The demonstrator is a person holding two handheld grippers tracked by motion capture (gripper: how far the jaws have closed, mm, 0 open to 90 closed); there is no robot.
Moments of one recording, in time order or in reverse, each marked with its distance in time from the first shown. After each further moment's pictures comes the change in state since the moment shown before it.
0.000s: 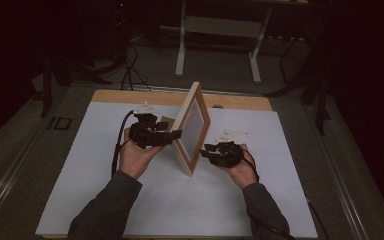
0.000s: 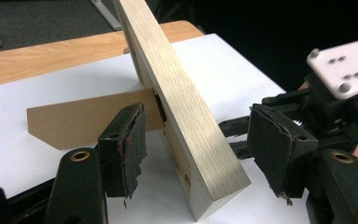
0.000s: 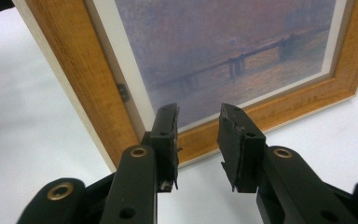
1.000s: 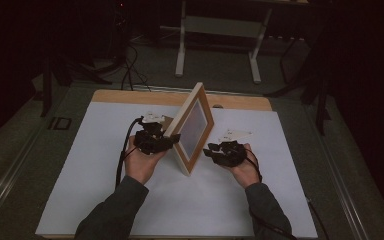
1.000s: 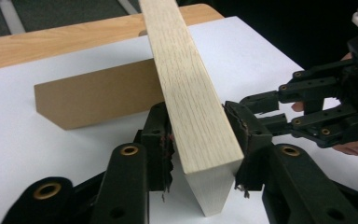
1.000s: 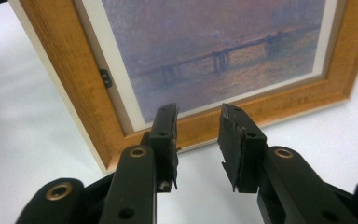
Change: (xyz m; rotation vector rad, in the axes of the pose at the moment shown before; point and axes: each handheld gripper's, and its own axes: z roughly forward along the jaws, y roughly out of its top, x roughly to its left) left arm -0.003 -0.016 0.012 0.036 0.075 -0.003; right arm -0.008 -0.004 -0.004 0.008 -0.023 0.009
